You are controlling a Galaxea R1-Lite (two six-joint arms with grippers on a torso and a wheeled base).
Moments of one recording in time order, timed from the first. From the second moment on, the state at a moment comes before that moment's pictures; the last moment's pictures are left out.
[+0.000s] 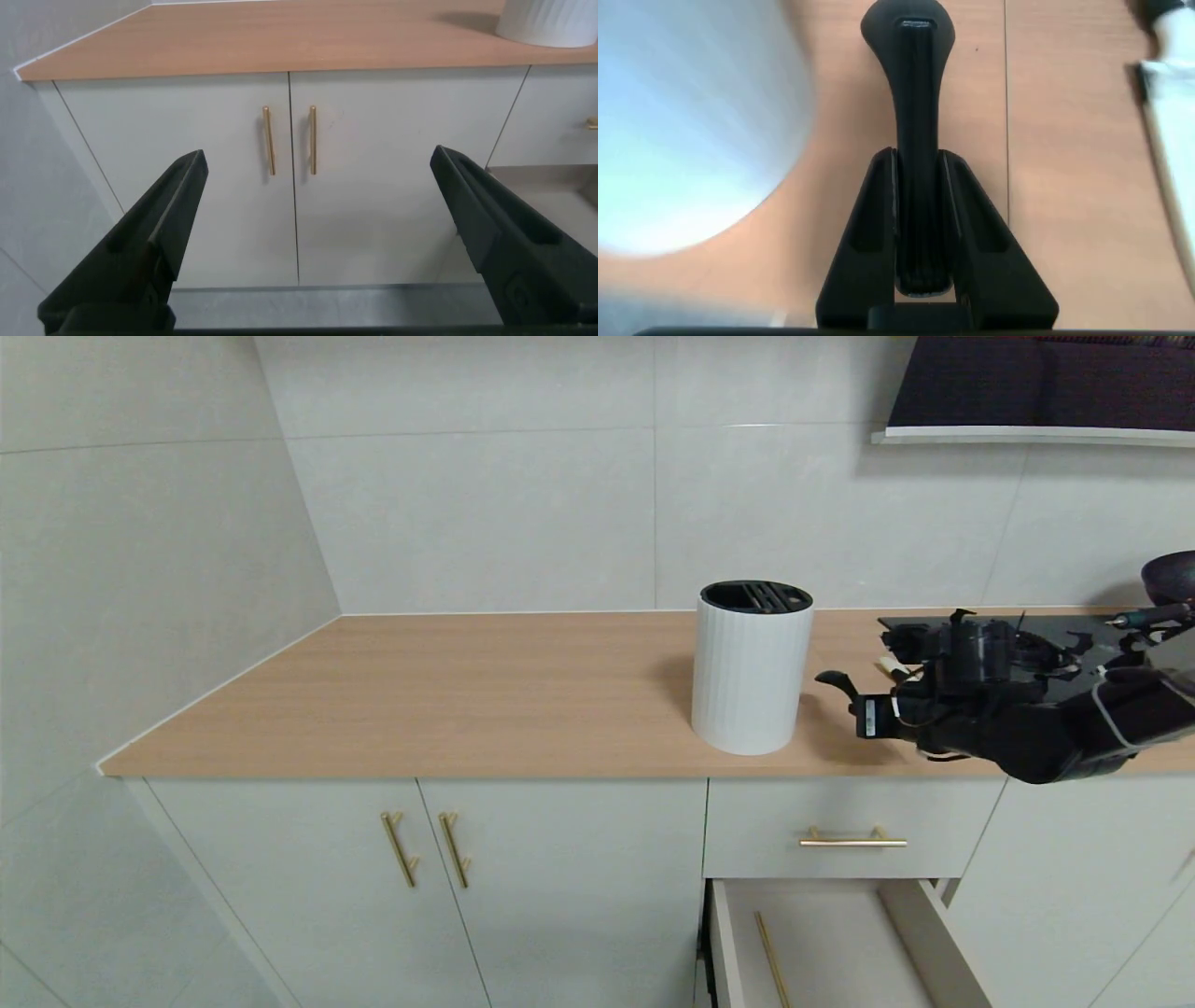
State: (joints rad) left arm 0.00 0.00 0.00 0.00 -0.03 0.01; right arm 0.15 2.10 -1.17 -0.50 -0.01 0.05
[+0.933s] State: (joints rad) left arm 0.00 0.00 0.00 0.00 -0.03 0.01; right arm 0.17 1.48 -0.61 -0.32 0.00 0.07
